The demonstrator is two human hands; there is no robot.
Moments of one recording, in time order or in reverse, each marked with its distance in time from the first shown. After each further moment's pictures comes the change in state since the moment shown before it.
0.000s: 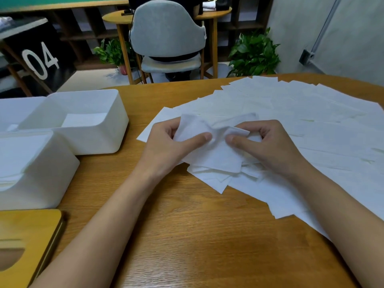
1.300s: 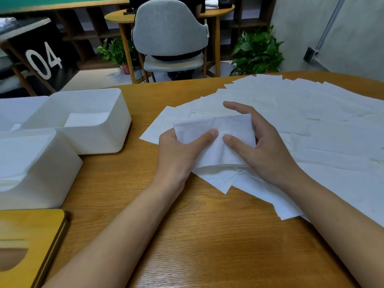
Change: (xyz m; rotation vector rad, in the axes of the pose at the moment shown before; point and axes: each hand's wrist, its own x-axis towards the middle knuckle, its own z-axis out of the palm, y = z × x) left_hand -0.002 -0.010 0.031 -0.295 0.221 -0.136; right_hand -0.003 0.002 0.024 -0.030 0.038 -0.146
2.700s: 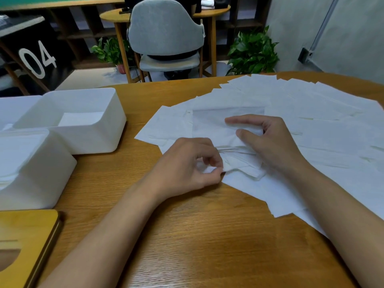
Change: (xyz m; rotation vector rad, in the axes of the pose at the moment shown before) left_hand 0.004 -0.003 -0.017 0.875 -0.546 0.590; right_hand 0.009 0.011 -0.026 -0.097 0.109 0.134
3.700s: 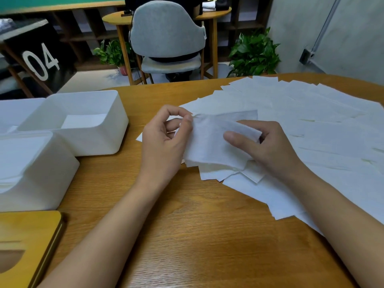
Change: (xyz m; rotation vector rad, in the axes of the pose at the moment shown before) left_hand 0.006 0.002 -0.011 -0.469 0.639 -0.280; right_hand -0.010 -0.014 0.009 0.152 -0.136 -0.071
